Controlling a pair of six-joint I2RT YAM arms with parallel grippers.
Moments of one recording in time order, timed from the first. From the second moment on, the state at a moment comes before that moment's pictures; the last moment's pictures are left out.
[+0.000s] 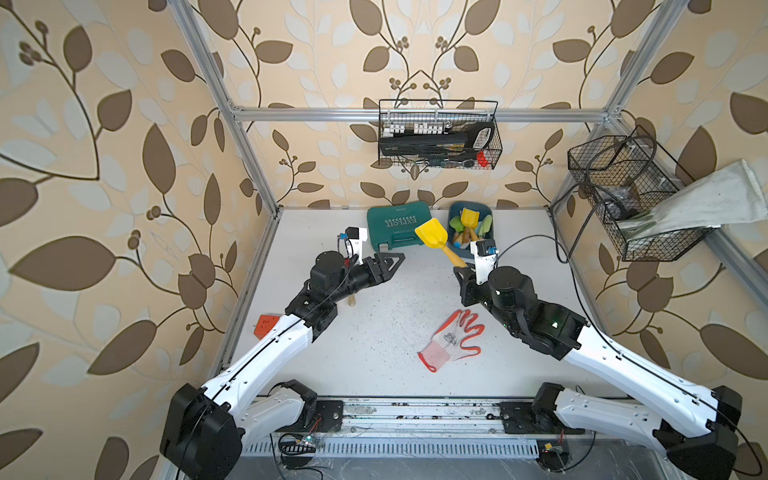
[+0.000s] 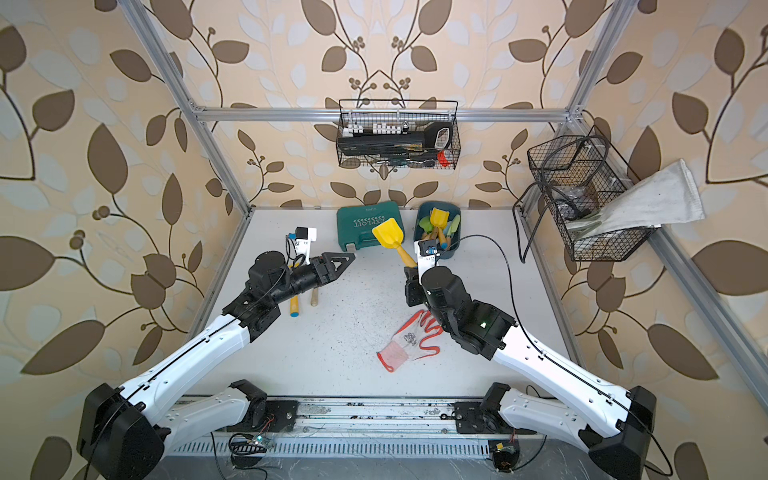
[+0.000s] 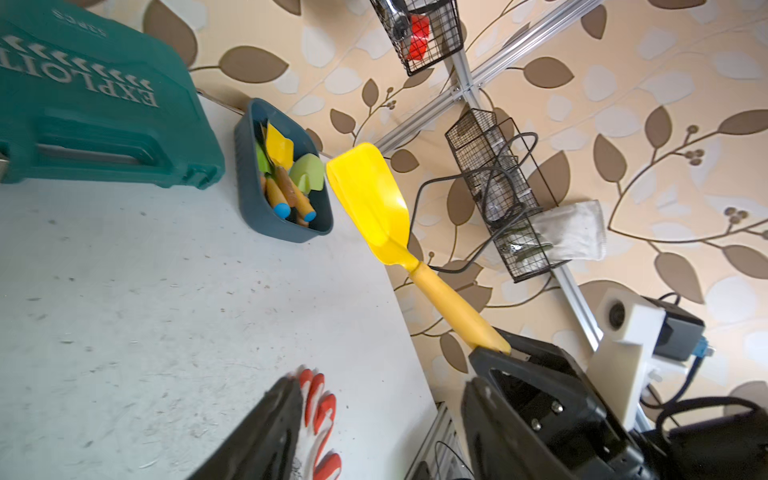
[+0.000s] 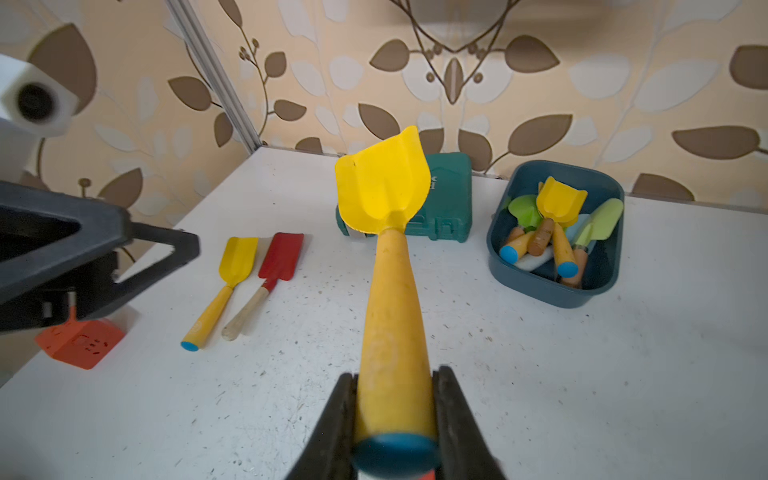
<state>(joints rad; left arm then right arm) -0.55 1.07 0.75 0.19 0.44 -0.93 0.87 0.99 0.94 -0.33 0.47 0.34</state>
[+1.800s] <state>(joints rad) -0.66 1.16 0.76 0.41 0.29 -1.07 1.12 1.12 0.92 -0.14 0.58 0.36</state>
